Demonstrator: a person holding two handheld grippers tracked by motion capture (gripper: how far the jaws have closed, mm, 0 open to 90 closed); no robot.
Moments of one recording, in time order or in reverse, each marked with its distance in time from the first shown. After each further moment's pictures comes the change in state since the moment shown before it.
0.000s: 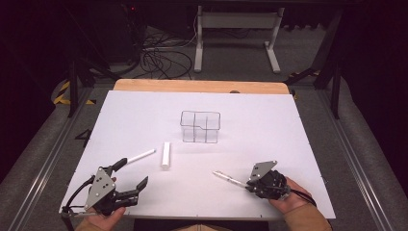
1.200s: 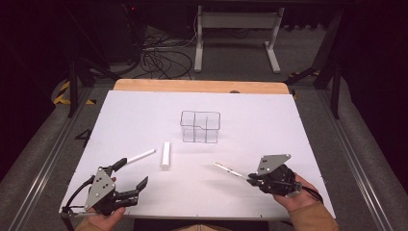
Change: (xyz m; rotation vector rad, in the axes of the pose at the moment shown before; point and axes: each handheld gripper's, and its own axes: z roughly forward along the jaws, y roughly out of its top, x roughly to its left) left arm 0.000 0.000 0.000 -0.002 0.002 0.002; right arm 0.002 0.018 -0.047 -0.113 -0.024 0.011
